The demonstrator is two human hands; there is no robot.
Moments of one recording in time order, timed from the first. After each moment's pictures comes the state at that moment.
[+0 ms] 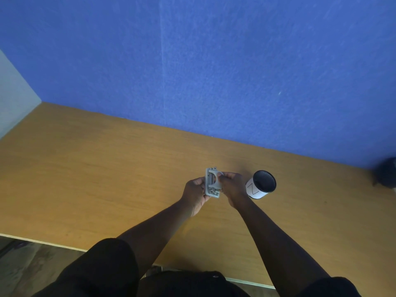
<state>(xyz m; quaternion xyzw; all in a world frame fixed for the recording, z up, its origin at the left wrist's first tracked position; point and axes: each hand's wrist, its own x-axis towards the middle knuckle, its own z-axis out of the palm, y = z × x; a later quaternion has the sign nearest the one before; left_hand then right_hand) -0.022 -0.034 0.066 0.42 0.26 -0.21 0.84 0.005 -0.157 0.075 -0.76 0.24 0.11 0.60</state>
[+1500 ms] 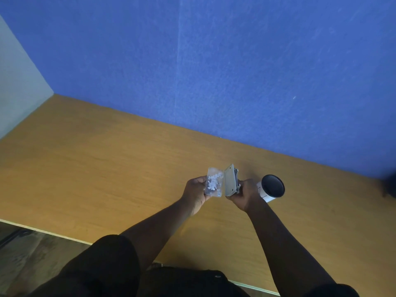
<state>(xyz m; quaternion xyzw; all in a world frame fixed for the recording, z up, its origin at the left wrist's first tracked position) -0.019 -0.013 0.066 0.41 0.28 -0.19 0.84 0.008 -0.167 0.086 -0.41 0.41 0.22 0.78</state>
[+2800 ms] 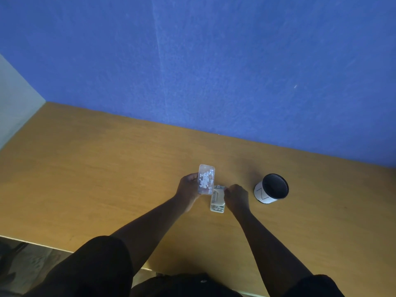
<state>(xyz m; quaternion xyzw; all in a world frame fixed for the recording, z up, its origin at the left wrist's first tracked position) 0.022 -0.008 0.030 0.57 0.26 -0.21 0.75 0.020 -0.174 0.023 -0.91 0.18 0.19 0.31</state>
